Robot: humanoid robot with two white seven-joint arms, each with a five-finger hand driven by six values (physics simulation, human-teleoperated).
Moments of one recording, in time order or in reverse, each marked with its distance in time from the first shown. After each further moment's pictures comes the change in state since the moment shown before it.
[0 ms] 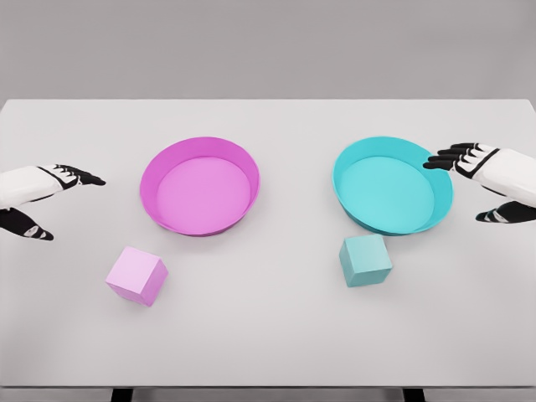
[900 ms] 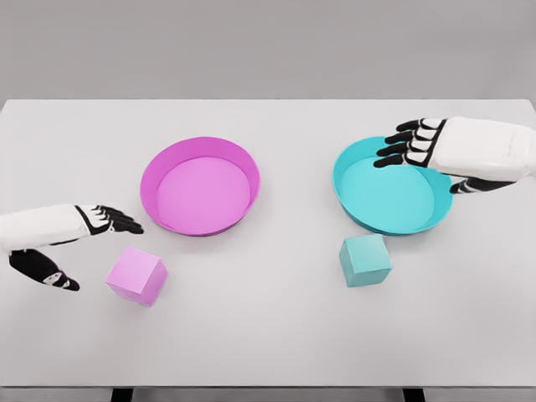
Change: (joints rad) left arm -0.008 0.222 -0.216 -0.365 0.285 0.000 0.024; right arm -1.006 -0.143 1.013 -0.149 -0.014 0.000 -0.075
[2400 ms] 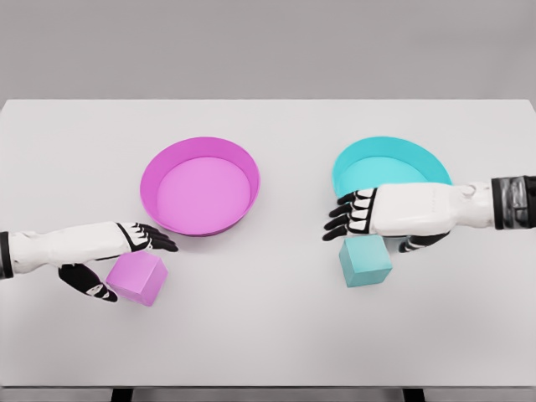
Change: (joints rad) left arm 0.000 -0.189 -0.043 0.088 -0.131 0.000 -0.002; right arm -0.106 0.158 0.313 -0.014 -0.032 0.000 0.017
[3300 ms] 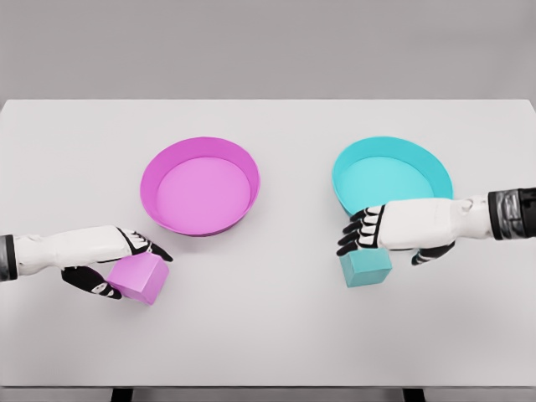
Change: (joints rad) left arm 0.000 -0.026 -0.007 0.044 -0.046 0.000 -0.005; right arm 0.041 0.018 0.013 0.060 0.039 0.000 0.054
